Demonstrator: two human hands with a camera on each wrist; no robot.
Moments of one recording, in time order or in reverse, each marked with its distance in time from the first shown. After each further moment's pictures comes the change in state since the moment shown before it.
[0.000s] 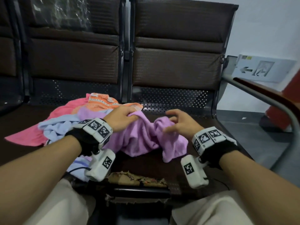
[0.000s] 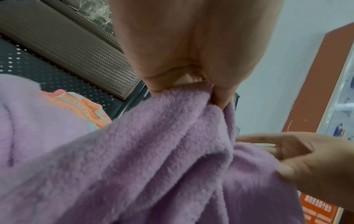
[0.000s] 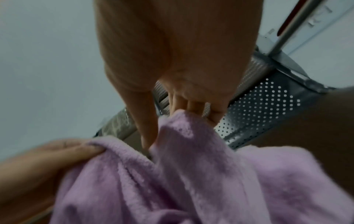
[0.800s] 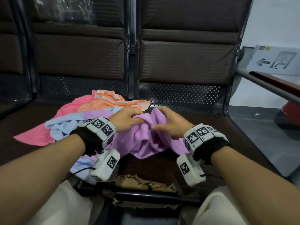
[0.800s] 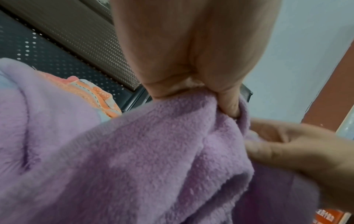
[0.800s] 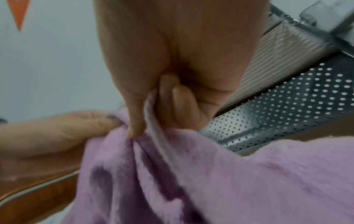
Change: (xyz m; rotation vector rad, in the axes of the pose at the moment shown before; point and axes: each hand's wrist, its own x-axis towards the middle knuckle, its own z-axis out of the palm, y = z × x) left_hand 0.013 -0.025 0.001 -0.044 -0.132 -0.034; right_hand 0.025 -0.018 0.035 -0.373 -0.100 -0.180
